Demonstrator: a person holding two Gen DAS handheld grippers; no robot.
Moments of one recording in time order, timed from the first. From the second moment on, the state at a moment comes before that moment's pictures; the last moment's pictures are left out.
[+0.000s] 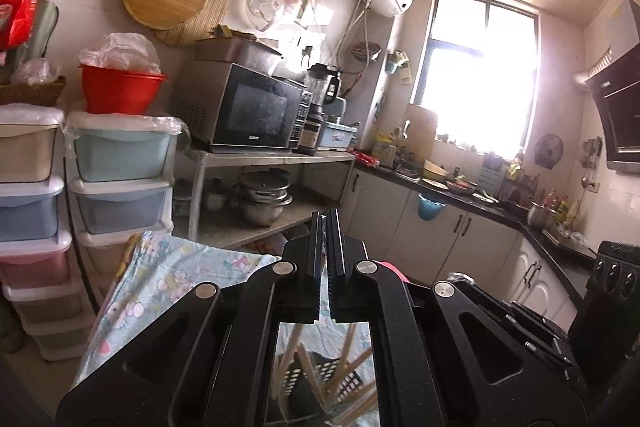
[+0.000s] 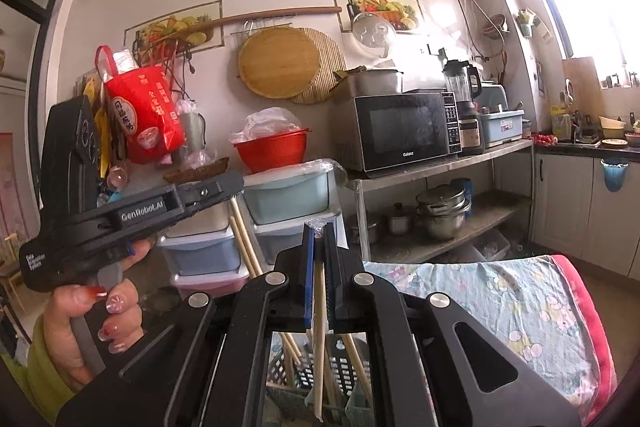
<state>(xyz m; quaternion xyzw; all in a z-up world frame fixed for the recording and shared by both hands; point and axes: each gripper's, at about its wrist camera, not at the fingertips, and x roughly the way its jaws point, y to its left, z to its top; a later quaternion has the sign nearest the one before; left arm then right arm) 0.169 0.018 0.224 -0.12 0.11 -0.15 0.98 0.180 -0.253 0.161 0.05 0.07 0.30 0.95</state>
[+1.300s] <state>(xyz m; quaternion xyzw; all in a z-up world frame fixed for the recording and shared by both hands) 0.205 0.026 0.122 -0.12 0.21 -0.11 0.96 0.233 -0.245 0.089 0.07 0.12 0.25 0.96</state>
